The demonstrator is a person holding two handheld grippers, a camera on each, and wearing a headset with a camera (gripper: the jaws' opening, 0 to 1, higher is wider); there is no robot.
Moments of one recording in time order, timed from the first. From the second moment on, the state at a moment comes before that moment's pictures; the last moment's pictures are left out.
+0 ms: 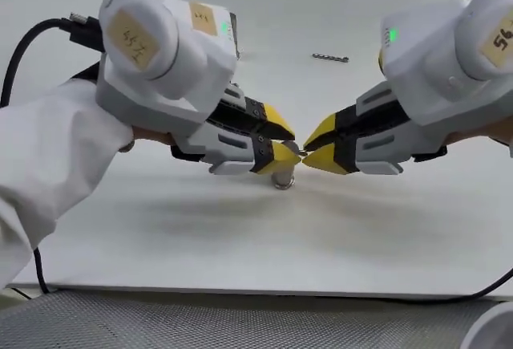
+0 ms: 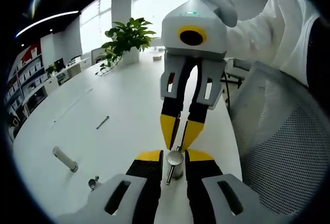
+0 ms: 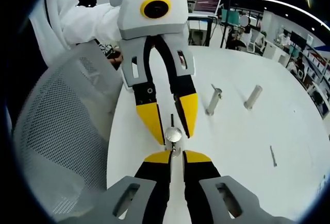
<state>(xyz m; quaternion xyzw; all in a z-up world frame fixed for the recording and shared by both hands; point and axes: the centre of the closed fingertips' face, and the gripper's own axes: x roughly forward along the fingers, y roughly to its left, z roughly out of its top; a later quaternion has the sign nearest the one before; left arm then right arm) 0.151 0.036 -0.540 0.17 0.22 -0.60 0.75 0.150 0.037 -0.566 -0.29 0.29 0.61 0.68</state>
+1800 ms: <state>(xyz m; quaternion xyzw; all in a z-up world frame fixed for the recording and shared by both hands) 0.123 0.107 -0.534 0.04 0.25 -0.51 0.82 0.146 0.063 -0.576 -0.21 0.31 0.62 0.69</state>
